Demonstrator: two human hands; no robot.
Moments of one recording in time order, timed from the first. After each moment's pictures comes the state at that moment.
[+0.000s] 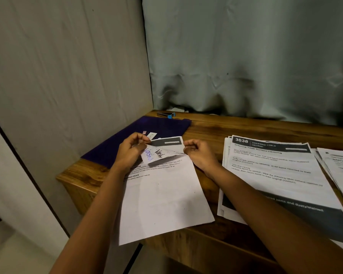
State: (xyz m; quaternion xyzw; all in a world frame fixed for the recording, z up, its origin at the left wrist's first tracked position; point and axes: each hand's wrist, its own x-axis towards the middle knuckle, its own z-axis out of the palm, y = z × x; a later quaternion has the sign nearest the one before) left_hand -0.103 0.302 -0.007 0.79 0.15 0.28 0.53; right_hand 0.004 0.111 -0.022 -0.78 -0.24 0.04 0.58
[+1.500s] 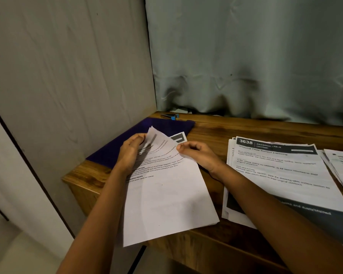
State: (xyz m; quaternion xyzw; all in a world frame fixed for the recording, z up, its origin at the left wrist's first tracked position) left_hand -0.105 0.302 -0.001 0.74 0.16 0.31 0.57; right_hand -0.008 0.102 -0.008 -0.70 -0.31 0.19 0.61
